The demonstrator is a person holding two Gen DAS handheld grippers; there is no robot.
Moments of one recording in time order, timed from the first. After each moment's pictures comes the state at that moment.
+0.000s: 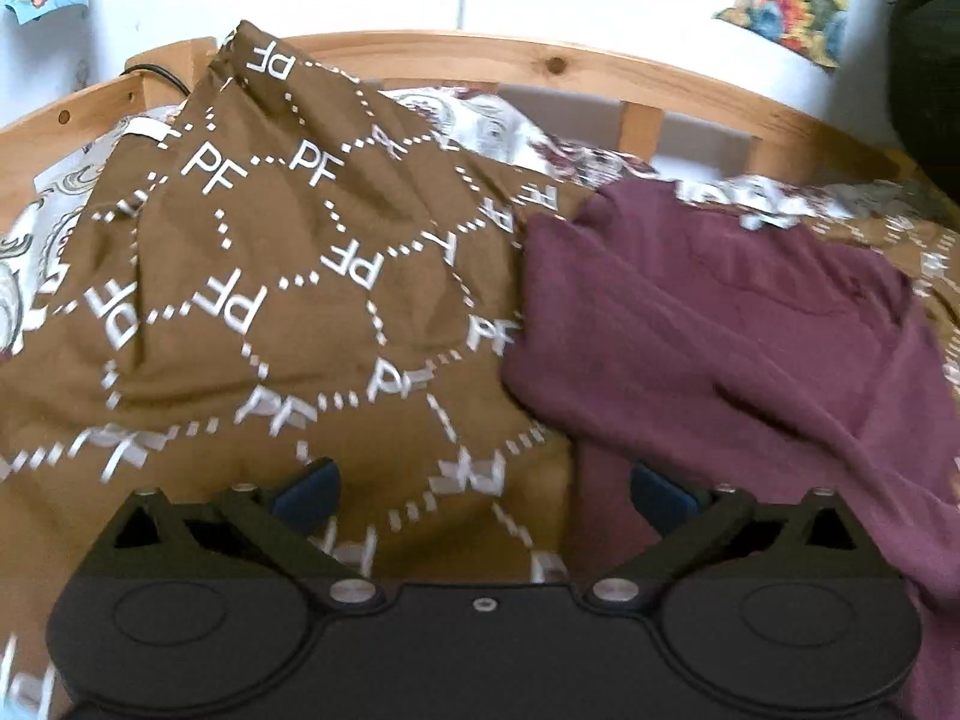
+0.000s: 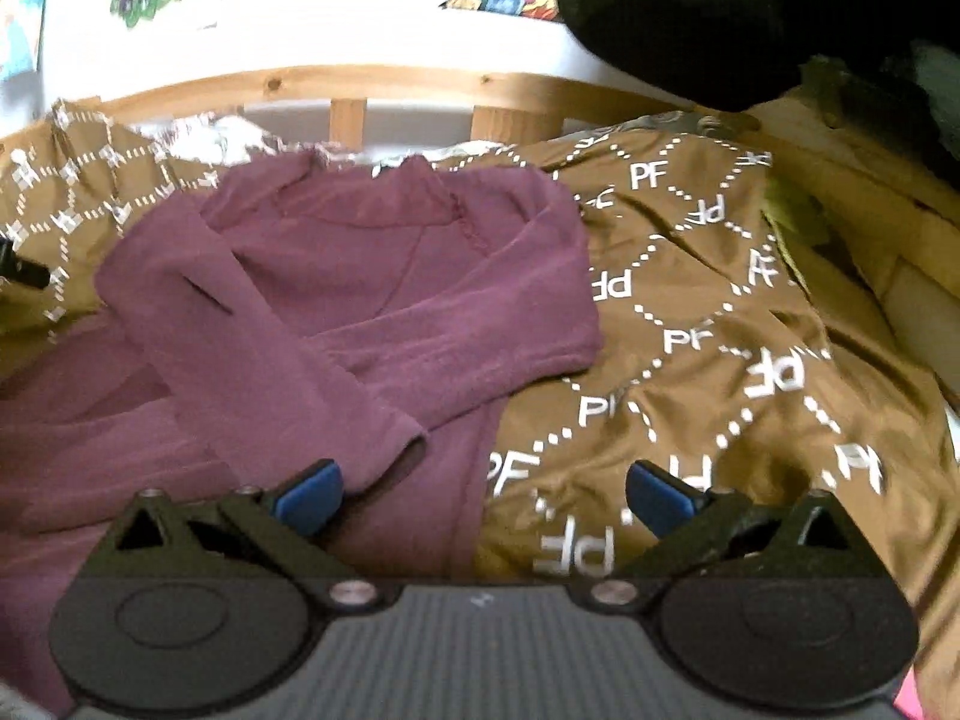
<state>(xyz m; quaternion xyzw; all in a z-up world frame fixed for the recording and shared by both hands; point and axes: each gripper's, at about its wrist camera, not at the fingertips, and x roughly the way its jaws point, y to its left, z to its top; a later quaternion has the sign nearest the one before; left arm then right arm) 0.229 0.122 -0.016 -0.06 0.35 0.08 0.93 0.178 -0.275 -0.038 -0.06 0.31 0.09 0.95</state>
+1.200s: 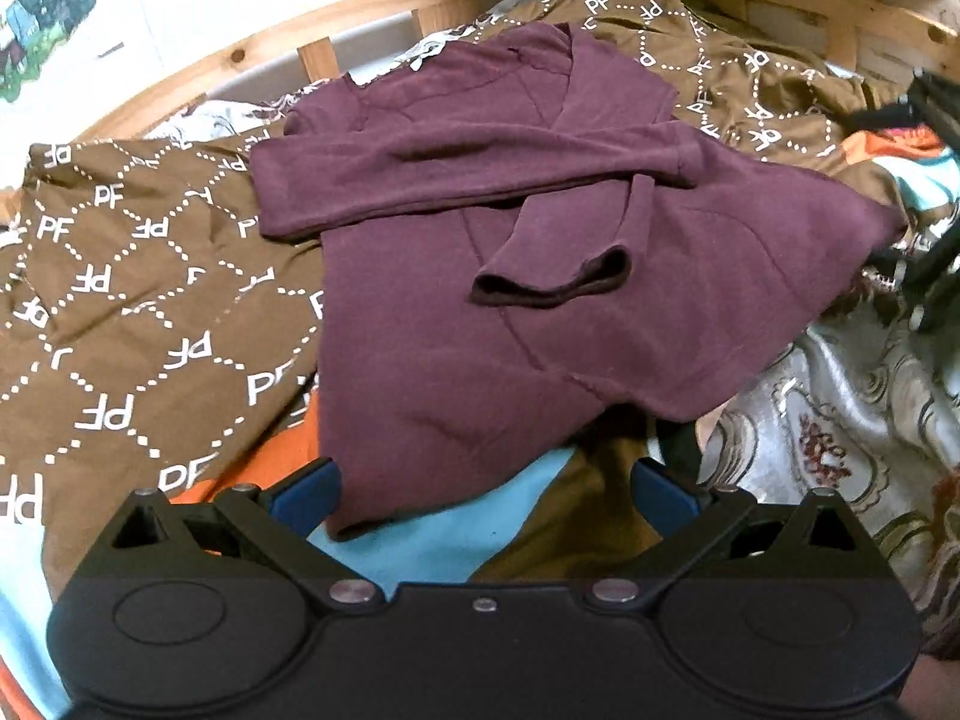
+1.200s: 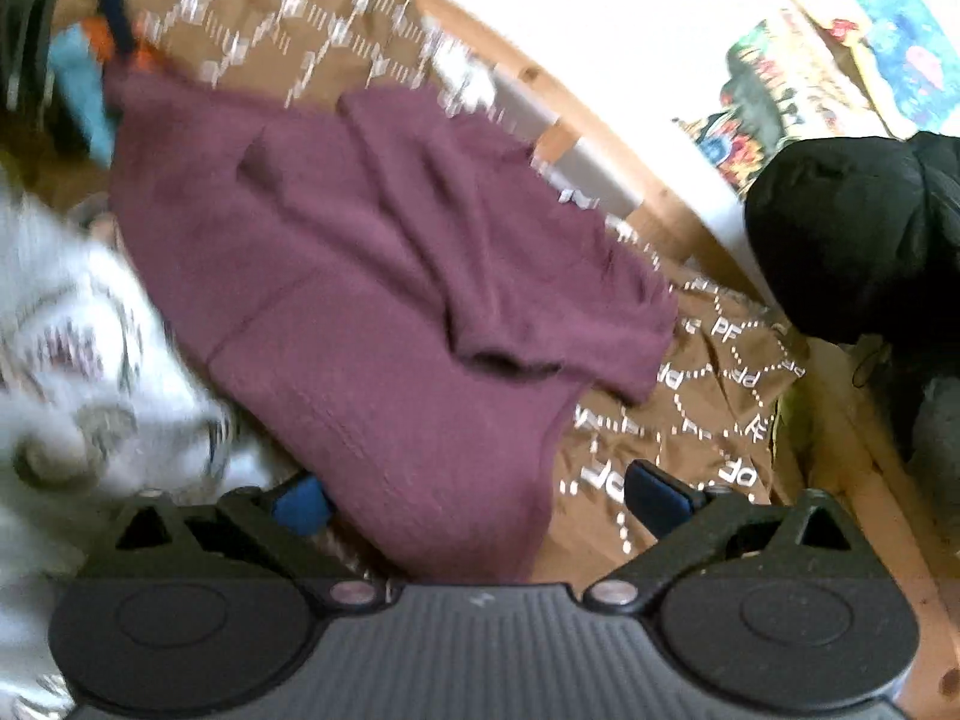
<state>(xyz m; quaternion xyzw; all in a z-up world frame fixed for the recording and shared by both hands) 0.067 0.049 -0.056 0.18 0.39 -0.12 0.90 0.019 -0.210 -0.061 -0.37 0.21 0.14 0.89</state>
